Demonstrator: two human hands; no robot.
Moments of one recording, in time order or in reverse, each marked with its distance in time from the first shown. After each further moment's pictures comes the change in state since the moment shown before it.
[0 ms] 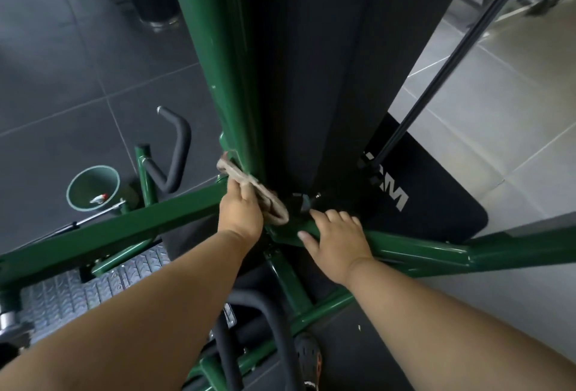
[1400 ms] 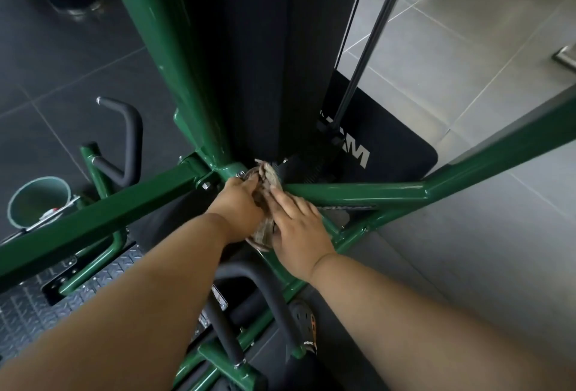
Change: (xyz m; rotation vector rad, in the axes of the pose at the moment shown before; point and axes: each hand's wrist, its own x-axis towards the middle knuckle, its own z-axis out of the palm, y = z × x) left_hand -0.039 0.005 0.002 0.748 -0.544 0.260; right_hand -0.067 -0.050 0.021 0.223 0.218 -0.095
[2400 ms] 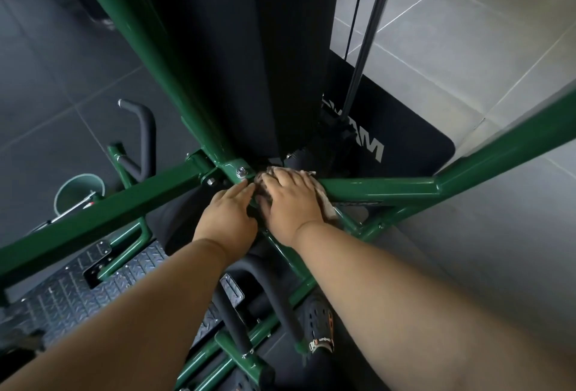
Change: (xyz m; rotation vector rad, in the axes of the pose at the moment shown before) left_hand -0.030 -0.011 0.026 0.255 0.187 -0.021; right_hand 0.051 0.013 0.005 0.018 -0.004 0.095
